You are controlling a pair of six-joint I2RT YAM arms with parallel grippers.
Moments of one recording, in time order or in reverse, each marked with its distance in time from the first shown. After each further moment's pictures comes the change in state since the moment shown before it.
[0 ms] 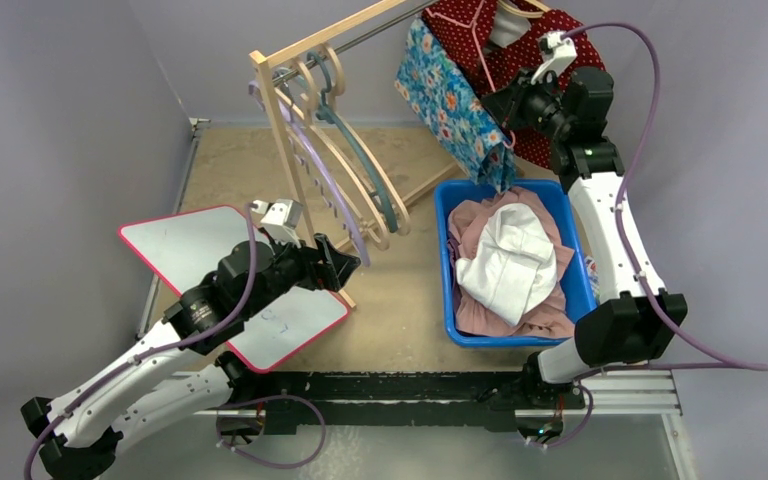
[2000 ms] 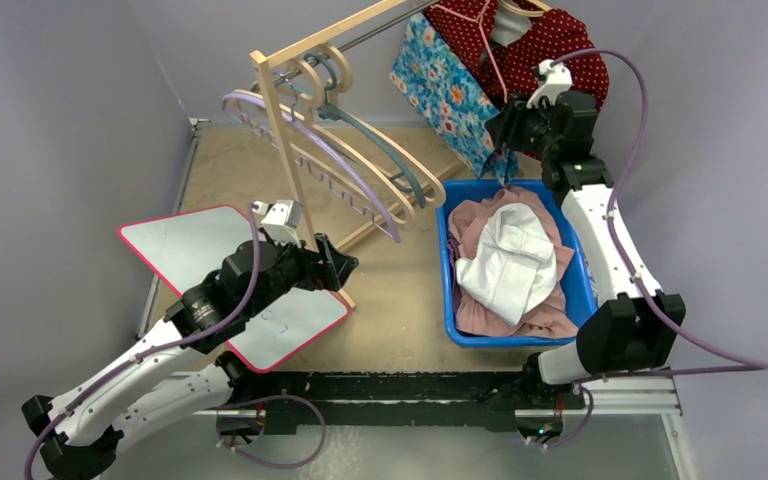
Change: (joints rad) left arm 0.000 0.014 0.004 -0.036 -0.030 -0.016; right arm 0.006 -0.053 -0.177 0.003 0.225 -0.051
